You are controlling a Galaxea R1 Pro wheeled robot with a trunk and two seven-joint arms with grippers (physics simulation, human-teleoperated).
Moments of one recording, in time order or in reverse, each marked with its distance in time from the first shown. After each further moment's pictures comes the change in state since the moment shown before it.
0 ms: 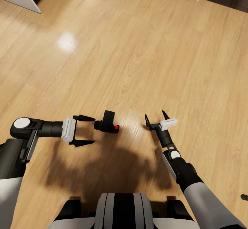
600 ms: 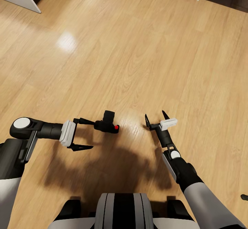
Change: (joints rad) left arm 0.000 0.021 -0.039 -0.009 -0.002 -0.005 -0.101; right arm 0.000 0.000 0.000 0.000 0.000 0.003 0.000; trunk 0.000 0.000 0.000
